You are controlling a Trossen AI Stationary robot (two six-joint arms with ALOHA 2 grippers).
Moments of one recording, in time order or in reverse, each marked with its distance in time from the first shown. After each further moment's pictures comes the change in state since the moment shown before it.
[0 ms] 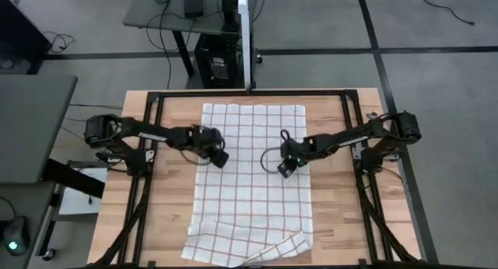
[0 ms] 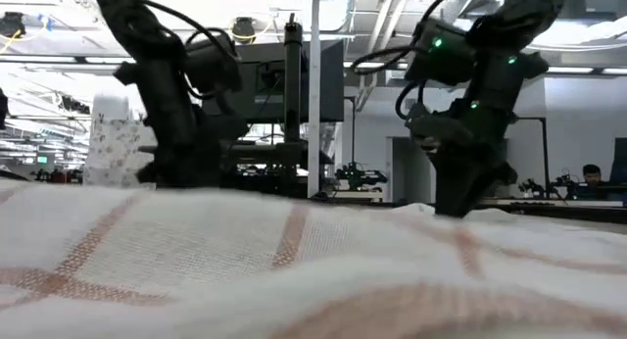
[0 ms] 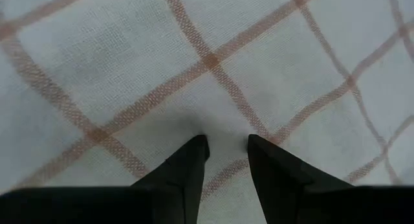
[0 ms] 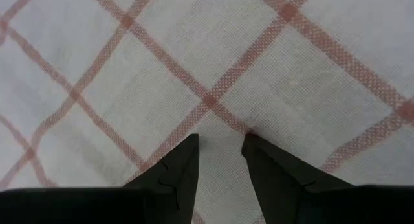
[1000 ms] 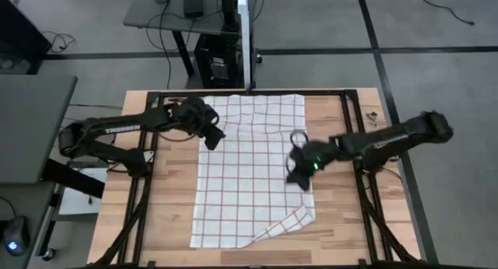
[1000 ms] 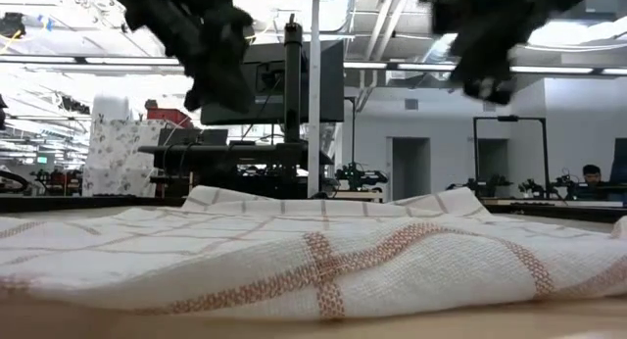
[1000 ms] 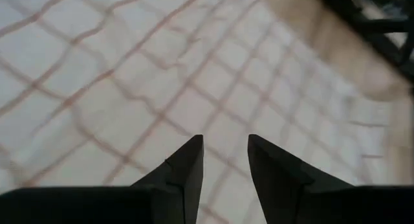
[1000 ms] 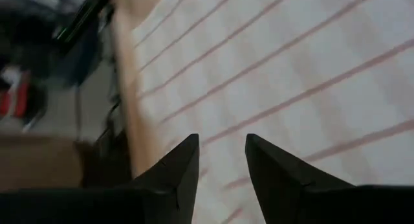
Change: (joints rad) left arm 0.038 -0.361 0.198 -0.128 0.204 0.248; right arm 0.340 -0.389 0.031 0.077 -0.251 0.013
